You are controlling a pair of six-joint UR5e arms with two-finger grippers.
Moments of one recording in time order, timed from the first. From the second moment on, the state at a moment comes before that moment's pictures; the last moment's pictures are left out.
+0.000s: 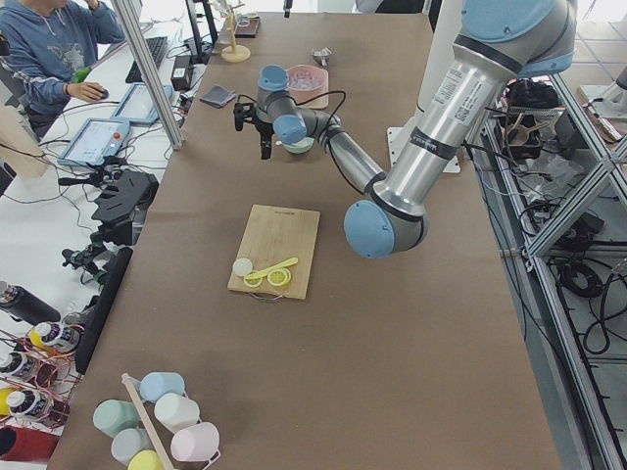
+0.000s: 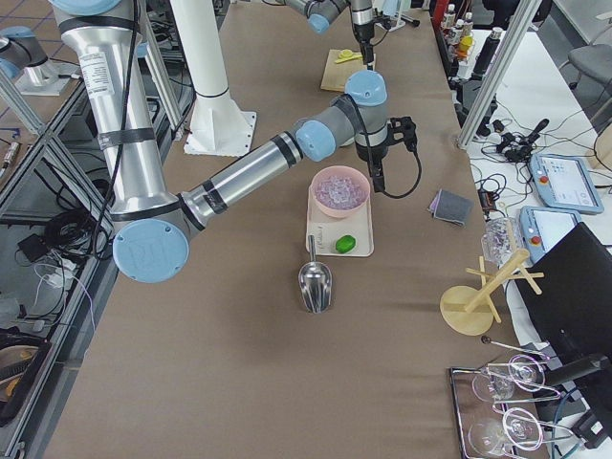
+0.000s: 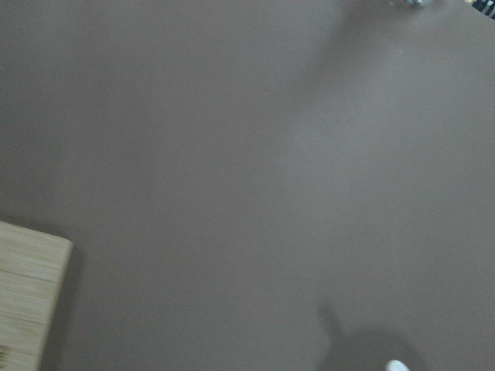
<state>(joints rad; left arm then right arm) -0.92 -2.06 -1.73 -1.82 -2.07 -1.12 1.29 -1.38 1.95 -1.51 2.30 0.50</state>
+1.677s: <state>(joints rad) -1.44 -1.56 -1.81 -1.70 -2.38 -0.18 1.46 -1.62 1.70 -1.31 2.28 0.07</state>
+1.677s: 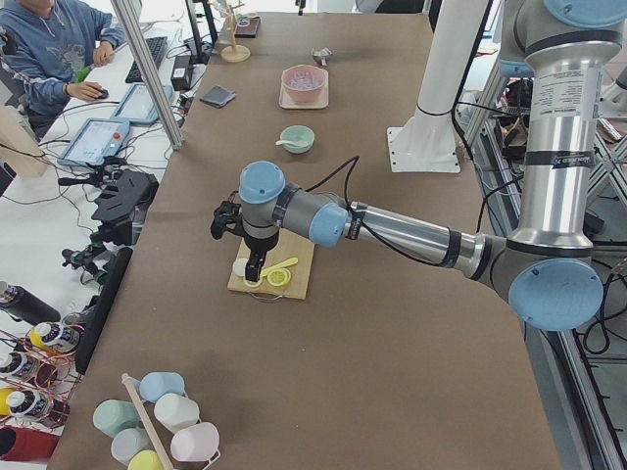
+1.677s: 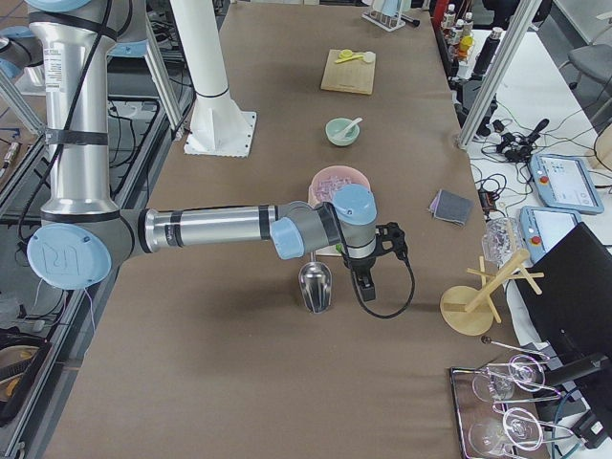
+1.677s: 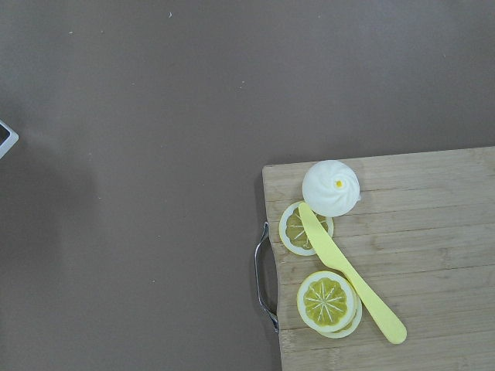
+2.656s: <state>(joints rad) -1.44 -1.53 -1.81 -1.71 -2.33 -0.16 1.46 -1.65 1.72 -1.30 2.29 0.05</state>
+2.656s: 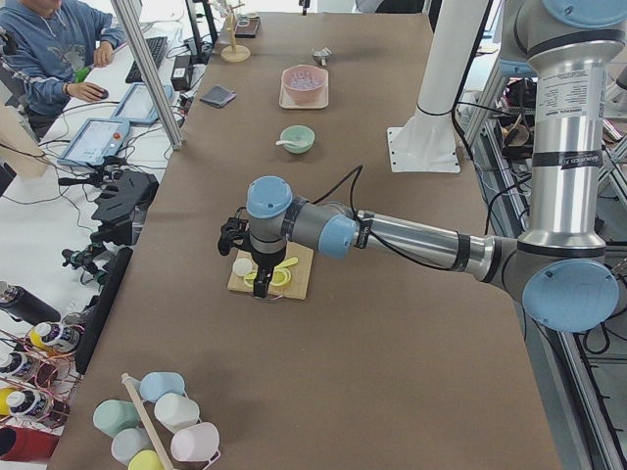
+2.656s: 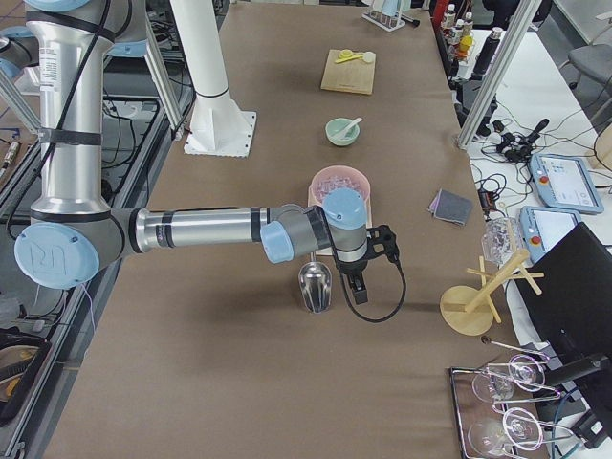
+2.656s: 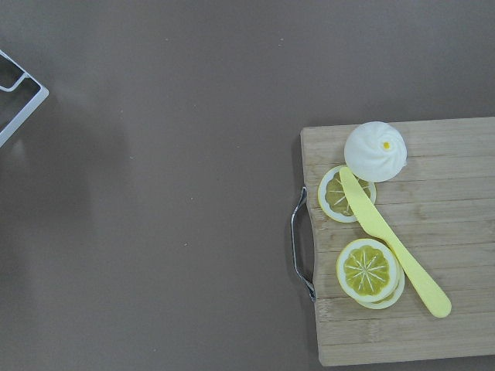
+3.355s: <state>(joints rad) -1.44 -1.53 -1.82 -1.72 -2.33 -0.16 1.46 -1.65 1.72 -1.31 2.29 0.06</state>
